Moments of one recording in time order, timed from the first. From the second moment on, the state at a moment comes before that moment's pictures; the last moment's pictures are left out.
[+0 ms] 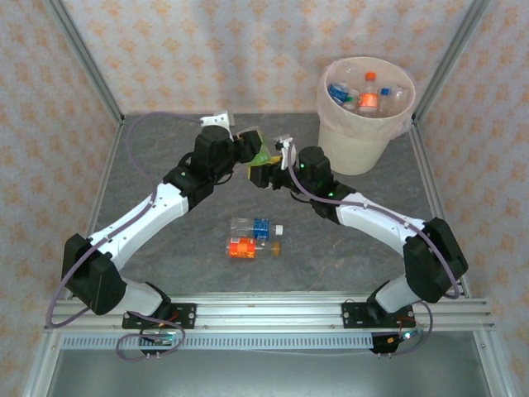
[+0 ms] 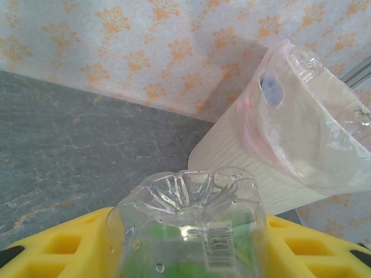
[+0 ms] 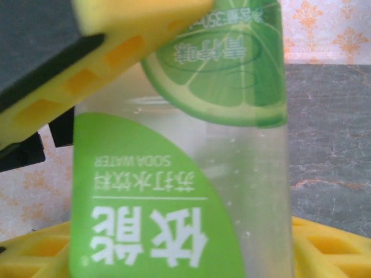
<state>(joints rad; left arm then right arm) -0.54 1.42 1.22 -0.14 -0.15 -0.65 0.66 1.49 1.00 0.26 -0.31 0.41</state>
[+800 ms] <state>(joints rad) -0.54 1.12 0.97 -0.12 -0.20 -0.51 0.18 1.35 1.38 -0.33 0.01 0.24</state>
